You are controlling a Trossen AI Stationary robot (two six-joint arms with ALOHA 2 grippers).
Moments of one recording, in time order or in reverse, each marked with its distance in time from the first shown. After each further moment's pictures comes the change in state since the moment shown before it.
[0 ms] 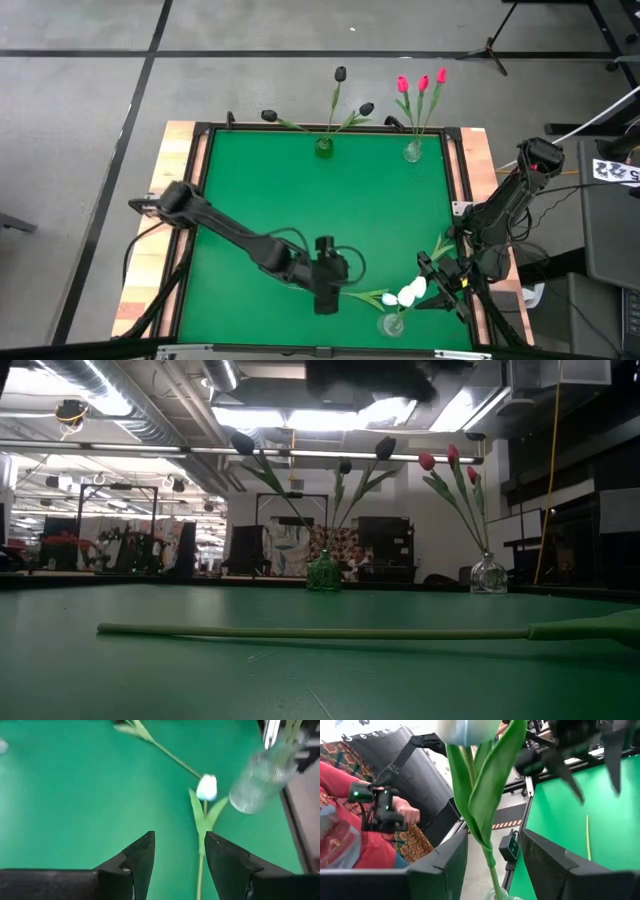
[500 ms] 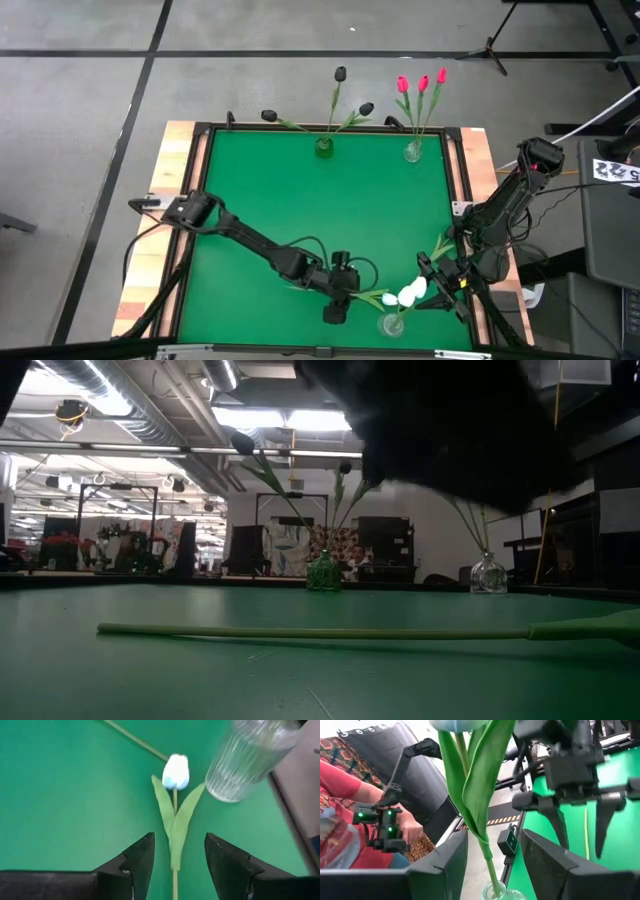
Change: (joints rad) left arm 0.028 0.207 0.000 0.243 0.194 0.065; right arm 0.000 0.000 0.000 -0.031 -0.007 0.025
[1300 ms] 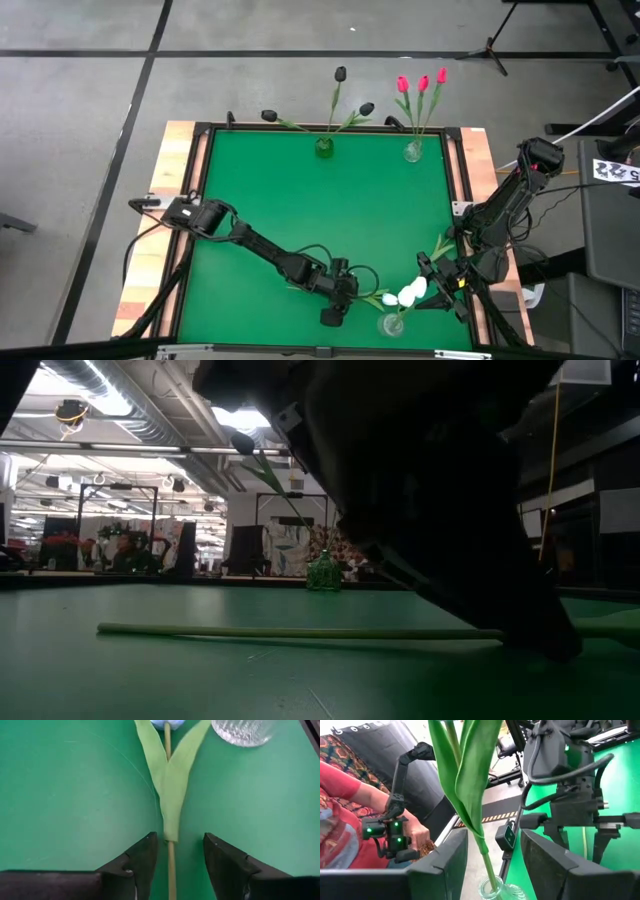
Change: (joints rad) left arm 0.004 0.125 -0.003 0.015 0.083 0.000; right arm -0.001 0.000 0.000 -0.029 -0.001 0.029
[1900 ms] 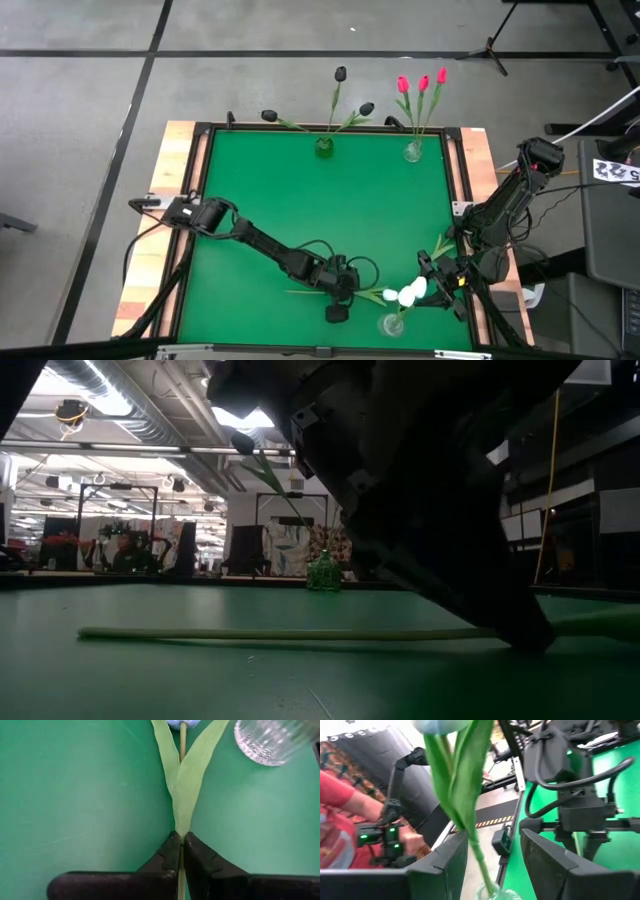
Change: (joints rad) left arm 0.027 0.003 0.001 -0.008 0.023 -0.168; right arm 0.000 -0.002 0.000 0.010 0.042 0.000
